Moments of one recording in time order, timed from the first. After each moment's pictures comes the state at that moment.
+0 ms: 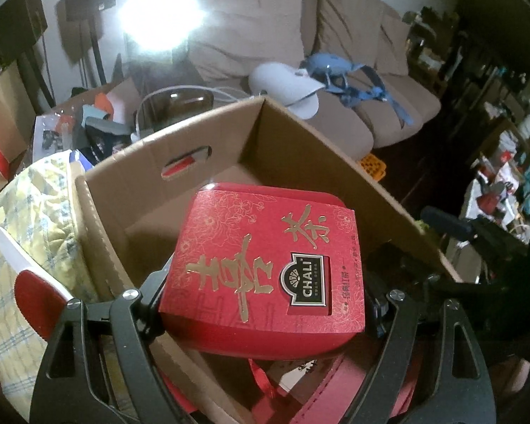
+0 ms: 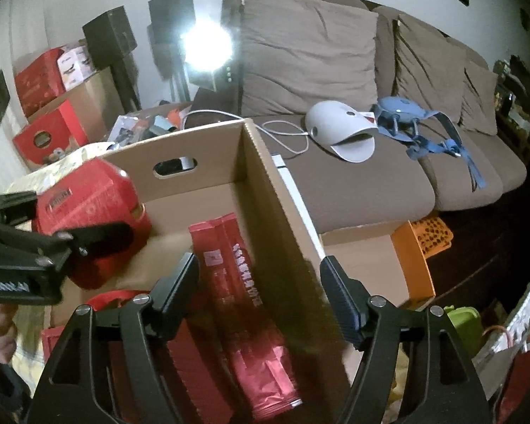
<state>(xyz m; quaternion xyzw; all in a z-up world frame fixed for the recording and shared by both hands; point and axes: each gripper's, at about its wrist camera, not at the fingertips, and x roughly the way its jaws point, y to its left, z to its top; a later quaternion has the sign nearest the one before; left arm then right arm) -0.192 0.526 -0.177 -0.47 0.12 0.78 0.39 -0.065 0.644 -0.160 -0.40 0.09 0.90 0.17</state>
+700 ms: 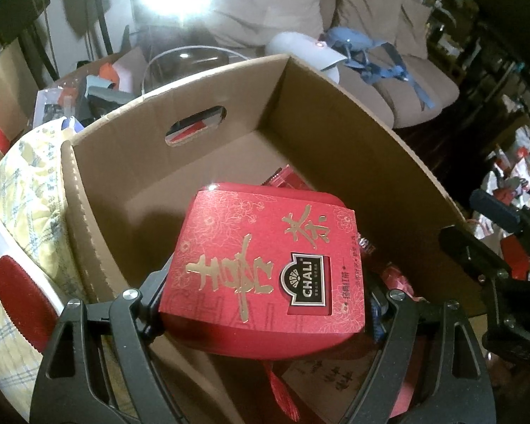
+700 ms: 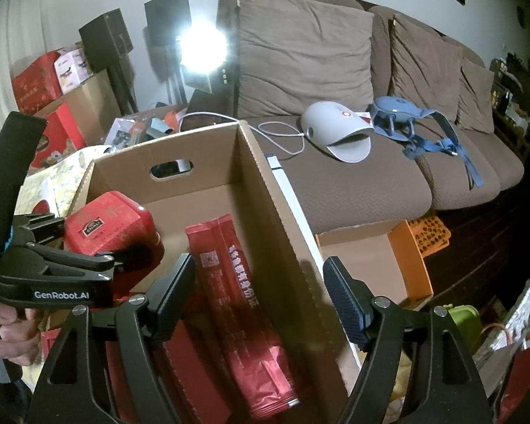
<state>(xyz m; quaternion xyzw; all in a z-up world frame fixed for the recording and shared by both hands) -0.201 0.532 -0.216 -0.52 0.14 0.77 0.36 -0.065 0.646 -0.157 -0.40 0.09 0.90 0.18</state>
